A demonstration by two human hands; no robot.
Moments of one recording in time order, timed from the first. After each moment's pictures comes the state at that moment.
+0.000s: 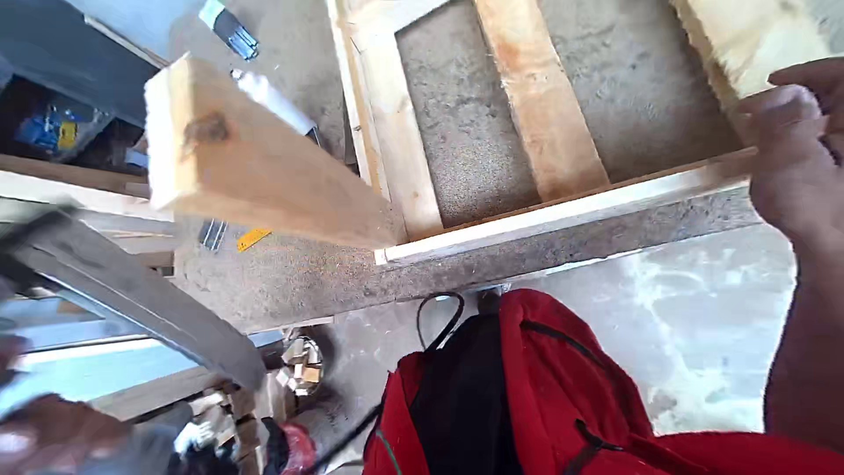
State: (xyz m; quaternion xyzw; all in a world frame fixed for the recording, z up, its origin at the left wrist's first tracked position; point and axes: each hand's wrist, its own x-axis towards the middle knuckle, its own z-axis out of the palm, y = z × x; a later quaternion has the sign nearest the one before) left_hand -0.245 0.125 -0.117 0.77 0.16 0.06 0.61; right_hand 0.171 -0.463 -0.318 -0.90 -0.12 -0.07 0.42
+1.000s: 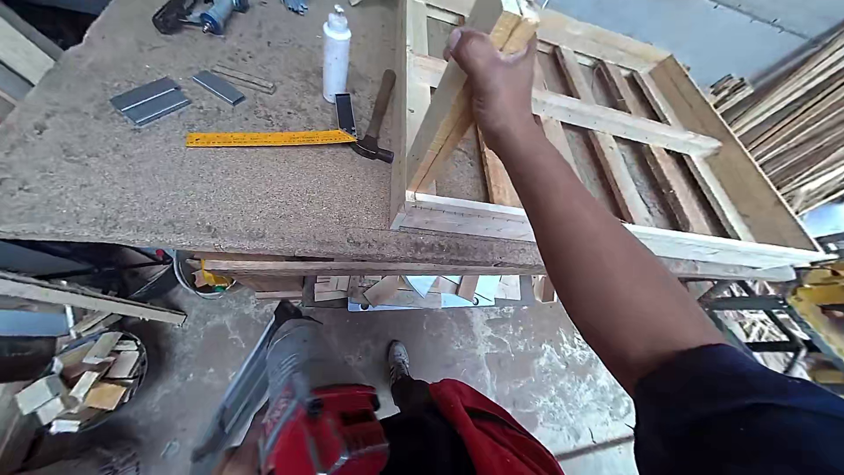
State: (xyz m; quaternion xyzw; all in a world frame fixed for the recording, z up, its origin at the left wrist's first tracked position) left_hand -0.435 -0.057 -0.336 0.85 0.33 -0.07 0.42; right_hand 0.056 -0.113 -0.140 -0.66 -0.34 -0.04 0.67
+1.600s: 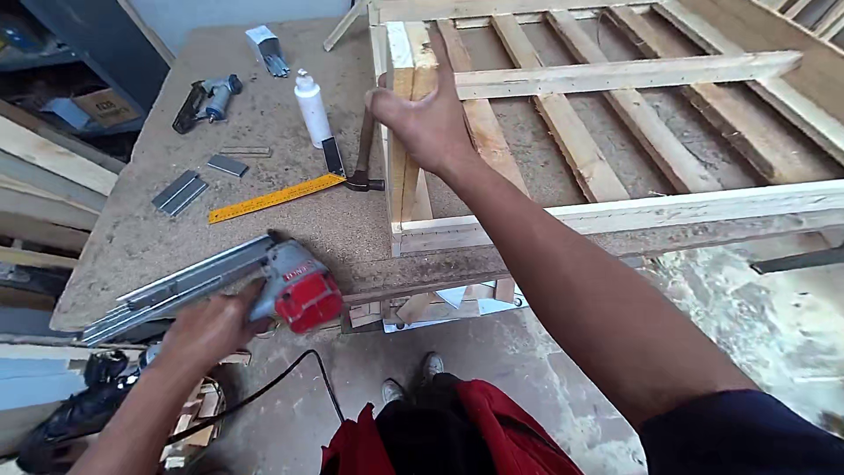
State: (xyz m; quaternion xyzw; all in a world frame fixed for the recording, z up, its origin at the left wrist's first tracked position) left_hand -0.250 0.130 -0.268 0.98 0.17 -0.10 -0.02; right_hand 0.048 -0.115 -0.133 -0.66 -0.33 -0.02 0.68
